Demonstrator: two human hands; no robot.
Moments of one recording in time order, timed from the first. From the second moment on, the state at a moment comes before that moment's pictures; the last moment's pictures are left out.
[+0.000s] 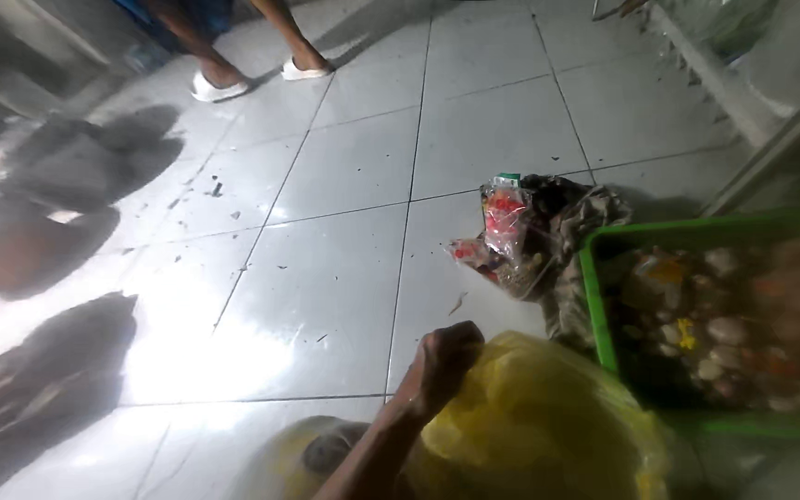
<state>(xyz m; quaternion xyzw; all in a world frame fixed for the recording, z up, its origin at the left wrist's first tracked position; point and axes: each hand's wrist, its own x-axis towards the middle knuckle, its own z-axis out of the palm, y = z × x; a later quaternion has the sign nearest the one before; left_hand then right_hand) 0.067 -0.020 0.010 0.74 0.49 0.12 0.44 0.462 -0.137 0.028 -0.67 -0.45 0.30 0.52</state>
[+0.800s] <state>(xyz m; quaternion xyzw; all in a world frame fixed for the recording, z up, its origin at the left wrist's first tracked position) 0.050 -0.030 -0.004 0.81 0.45 0.16 0.34 0.478 -0.156 0.019 -0.90 -0.33 0.28 -0.03</state>
